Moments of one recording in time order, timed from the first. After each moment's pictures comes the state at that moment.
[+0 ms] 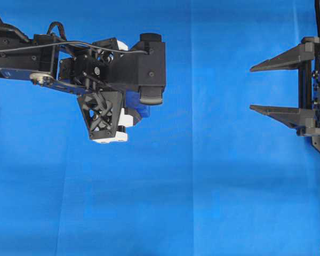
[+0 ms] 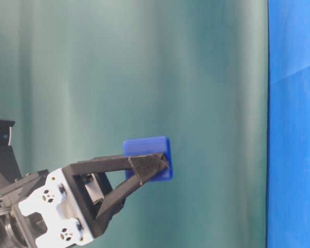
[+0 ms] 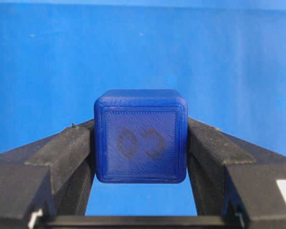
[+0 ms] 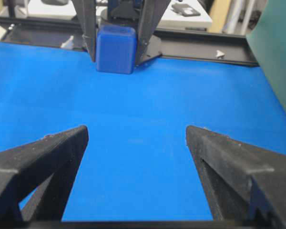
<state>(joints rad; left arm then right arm) -0.01 -0.07 0.16 0.01 0.89 -0.04 -0.03 -0.89 1.13 0.07 -0.21 0.00</state>
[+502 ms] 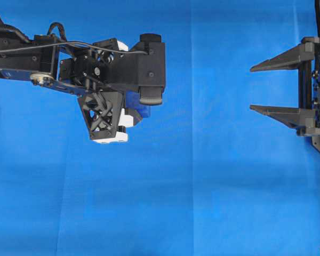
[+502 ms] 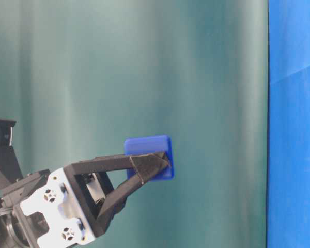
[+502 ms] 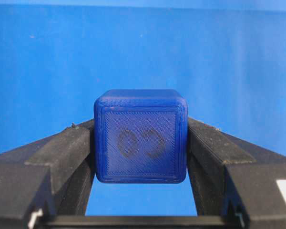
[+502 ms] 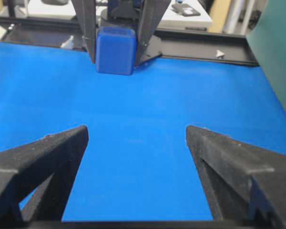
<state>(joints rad) -0.01 -0.07 0.17 0.01 0.87 -0.04 -0.03 -0.89 1.13 0.07 -0.20 0.00</state>
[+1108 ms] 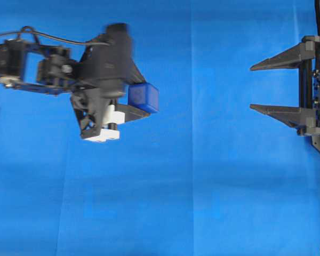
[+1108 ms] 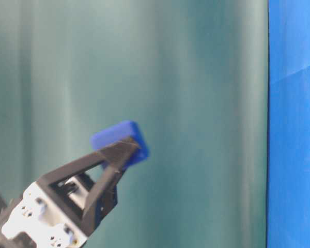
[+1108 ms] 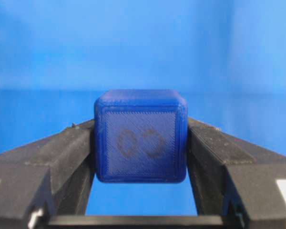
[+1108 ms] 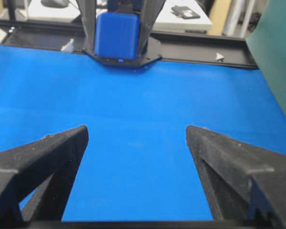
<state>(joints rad) -0.01 -0.23 0.40 0.02 0.40 -0.04 -0.03 -0.89 1.12 0.07 -0.20 0.00</state>
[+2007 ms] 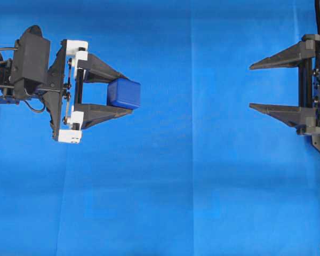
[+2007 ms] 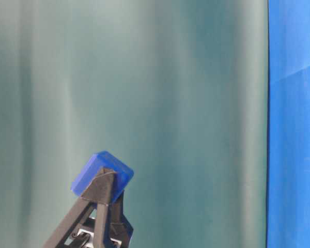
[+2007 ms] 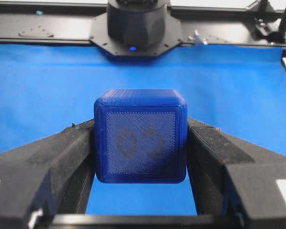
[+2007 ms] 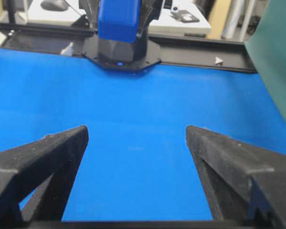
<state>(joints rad) -0.01 -0.38 0.80 0.02 -0.30 -0.04 -0.03 -0.88 1.11 0.06 -0.20 0.00</state>
